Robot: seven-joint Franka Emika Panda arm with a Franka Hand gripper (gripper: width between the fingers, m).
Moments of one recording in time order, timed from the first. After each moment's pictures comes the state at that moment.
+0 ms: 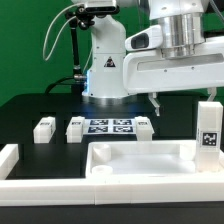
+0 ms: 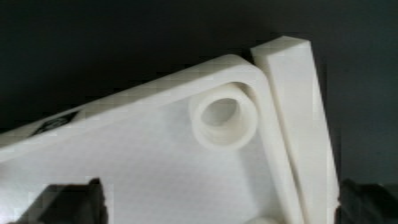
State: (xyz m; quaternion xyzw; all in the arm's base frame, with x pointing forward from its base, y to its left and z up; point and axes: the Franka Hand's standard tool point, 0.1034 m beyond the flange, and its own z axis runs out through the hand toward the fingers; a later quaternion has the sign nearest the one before) arm 0.536 0.097 0.085 -0.99 0.15 -0.02 0.06
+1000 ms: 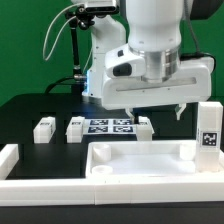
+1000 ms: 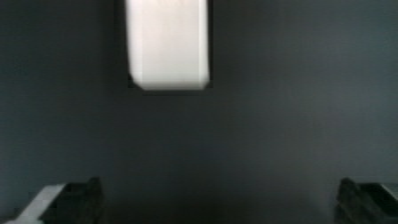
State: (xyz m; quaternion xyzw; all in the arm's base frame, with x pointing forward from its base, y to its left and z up) arm 0.477 0.059 0.057 -0.97 0.01 0.22 0.04
